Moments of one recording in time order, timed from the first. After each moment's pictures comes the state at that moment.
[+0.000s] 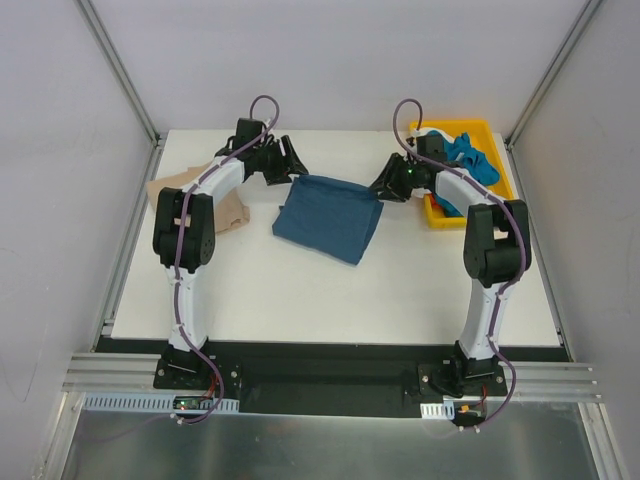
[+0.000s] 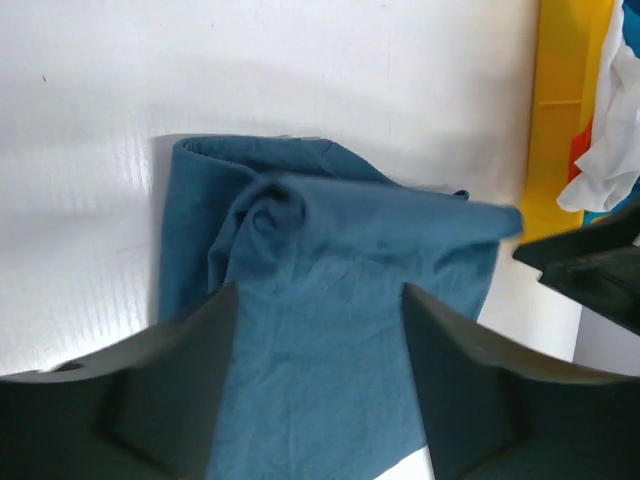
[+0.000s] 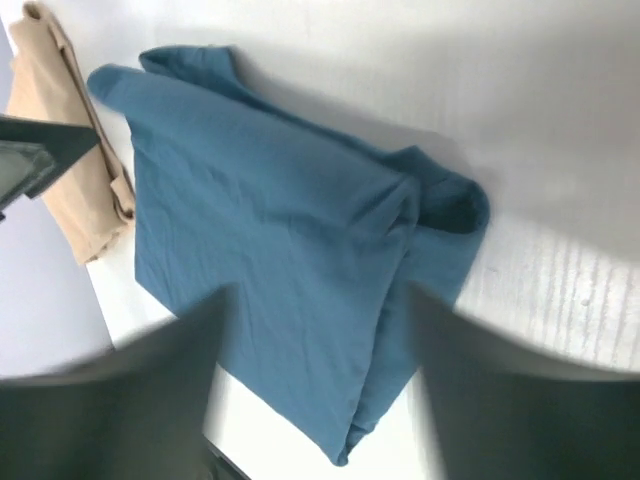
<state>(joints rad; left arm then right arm) -0.21 2.16 1.72 -0.30 0.50 -0.58 0.19 2.04 1.54 -0.37 -0.50 0.60</state>
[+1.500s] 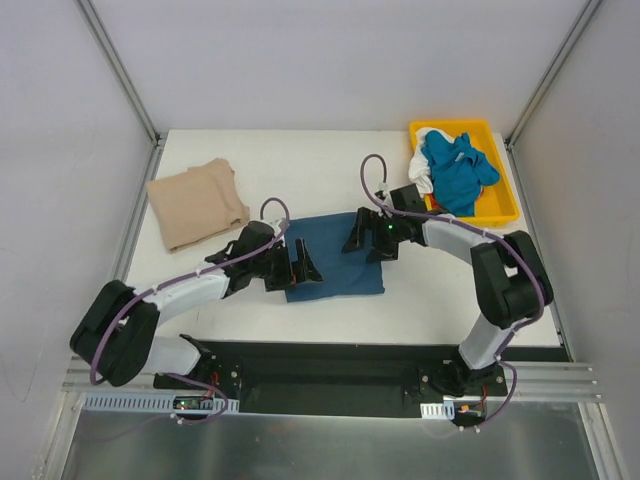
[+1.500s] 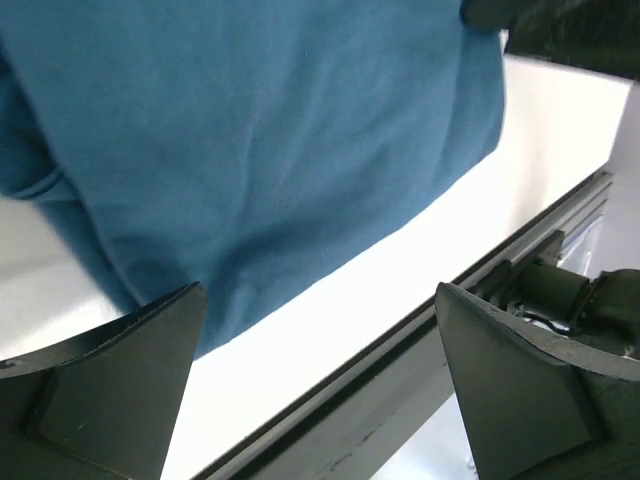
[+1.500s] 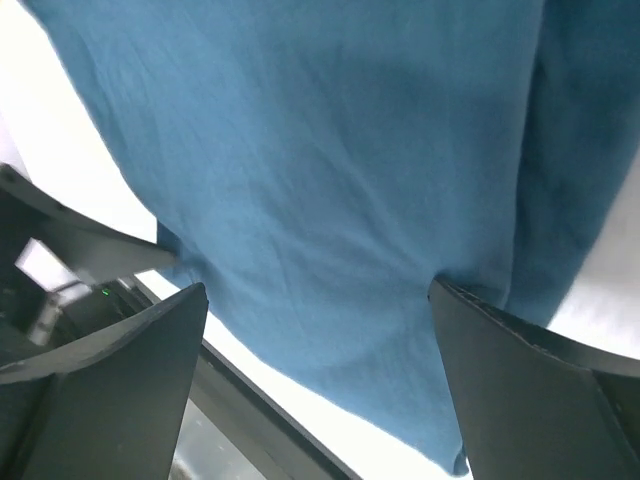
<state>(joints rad) -0.57 1.36 0.61 -0.04 0.39 -0.79 0.41 1.76 1.02 -0.26 -0.55 0.55</state>
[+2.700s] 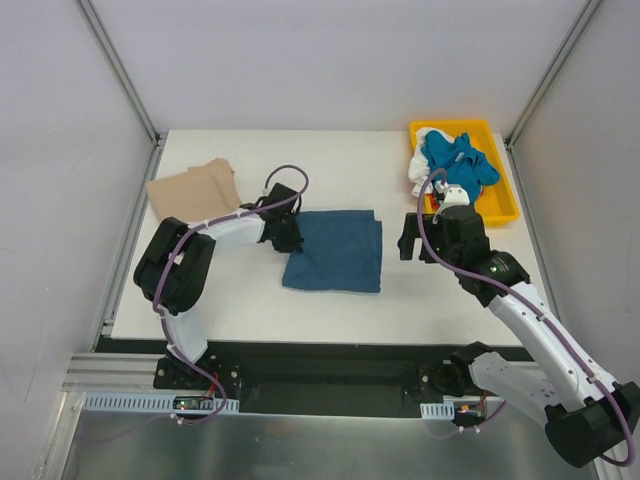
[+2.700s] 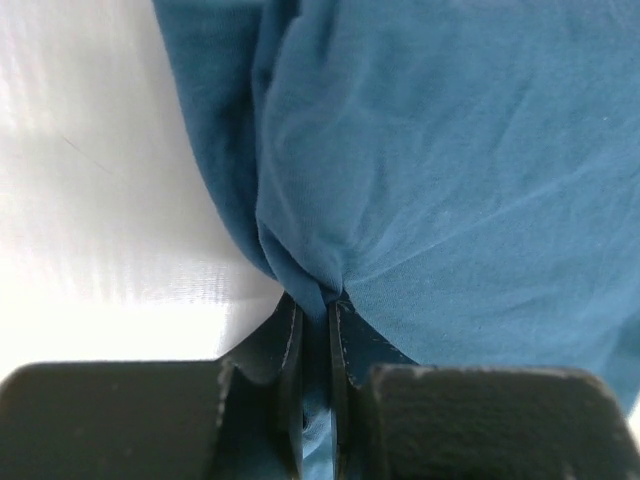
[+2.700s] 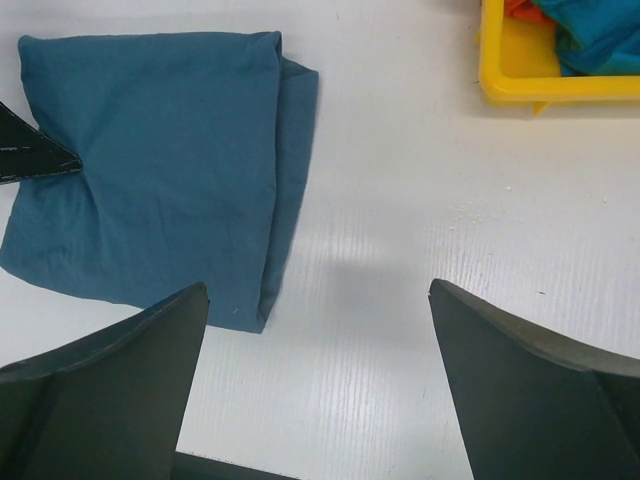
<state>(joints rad) -0.51 1.80 1.08 -0.35 0.05 -0.74 0.48 0.91 0.87 -0.60 0.17 0.32</state>
